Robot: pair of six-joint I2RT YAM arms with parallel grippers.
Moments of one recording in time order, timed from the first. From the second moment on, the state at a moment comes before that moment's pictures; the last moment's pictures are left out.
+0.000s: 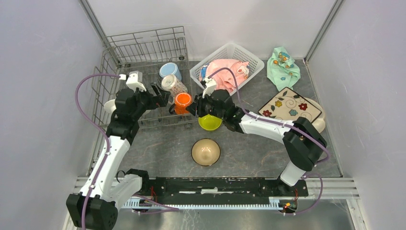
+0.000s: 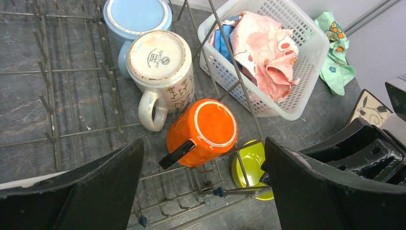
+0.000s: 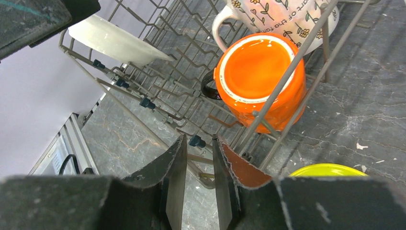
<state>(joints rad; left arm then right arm) -0.14 0.93 0.82 -0.15 0.16 -0.37 0.84 1.67 1.07 0.34 -0.11 0.50</state>
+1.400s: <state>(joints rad) -0.15 0.92 0.82 -0.15 0.21 -0.35 0.85 1.68 1.06 0.31 0.01 0.54</state>
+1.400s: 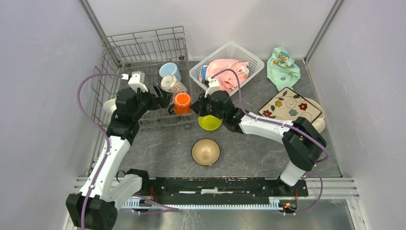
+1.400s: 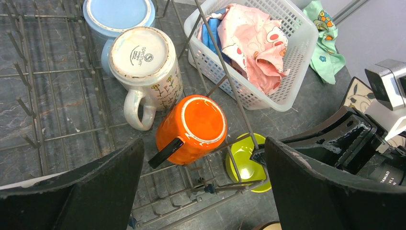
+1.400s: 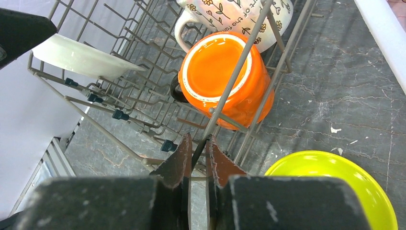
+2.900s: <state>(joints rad) -0.15 0.91 0.81 -0.16 0.18 -0.35 0.29 0.94 0.70 -0.14 0.53 0.33</state>
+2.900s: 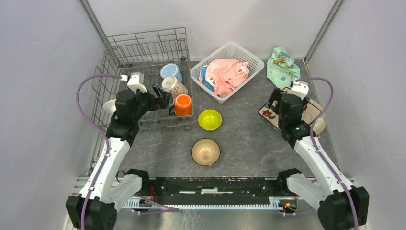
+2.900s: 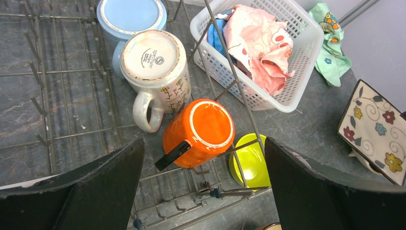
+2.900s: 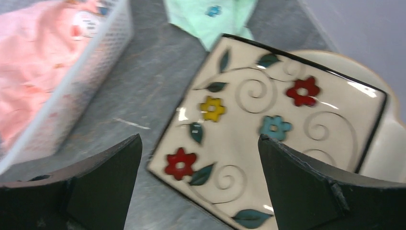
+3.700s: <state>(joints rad) -0.17 0.91 0.81 -0.15 0.22 -0.35 -0.38 0.87 0.52 -0.14 0.22 0.28</state>
